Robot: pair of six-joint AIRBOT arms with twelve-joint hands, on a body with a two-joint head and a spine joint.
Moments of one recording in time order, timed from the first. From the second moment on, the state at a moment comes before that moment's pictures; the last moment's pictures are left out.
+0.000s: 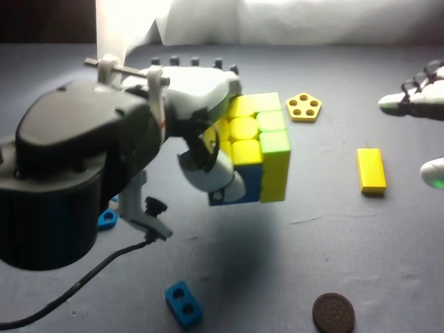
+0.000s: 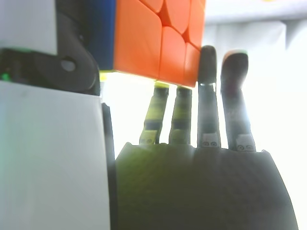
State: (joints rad) left arm 0.25 -1.12 0.79 -1.59 -0.74 2.30; right arm -0.59 -0.60 0.84 -0.19 0.42 -0.72
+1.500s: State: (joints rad) left arm 0.48 -1.11 0.85 -1.21 -0.73 1.92; right arm -0.59 -0.61 0.84 -0.21 0.41 -0.73
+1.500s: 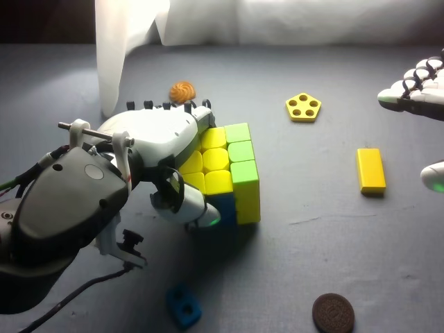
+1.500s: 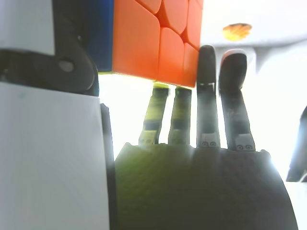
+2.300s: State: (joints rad) left arm 0.46 -1.07 0.79 -1.25 -0.72 1.94; right arm -0.59 -0.61 0.84 -0.21 0.41 -0.73
